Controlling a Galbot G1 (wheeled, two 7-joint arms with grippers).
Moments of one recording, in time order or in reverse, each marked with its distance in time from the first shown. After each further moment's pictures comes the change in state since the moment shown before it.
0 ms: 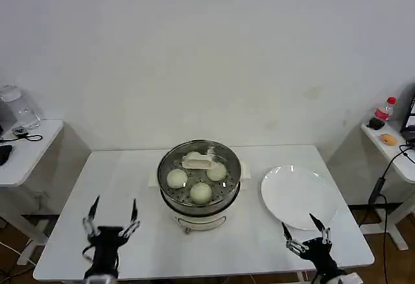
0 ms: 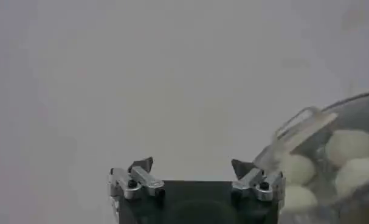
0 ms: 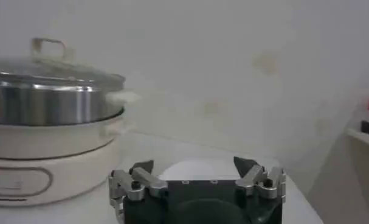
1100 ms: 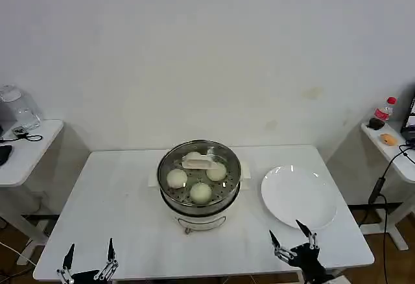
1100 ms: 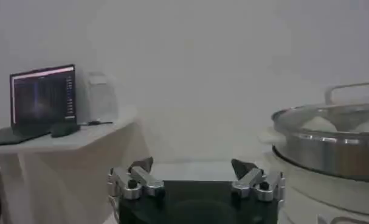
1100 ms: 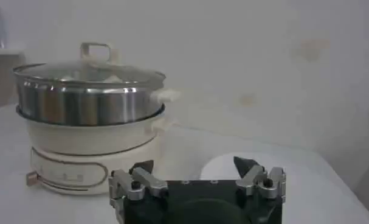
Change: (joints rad) left arm 0.257 -0.029 -0.071 -0.001 -0.212 -0.147 -0.050; right arm -0.020 -0.078 -0.109 0.018 0.040 -0.023 0.075
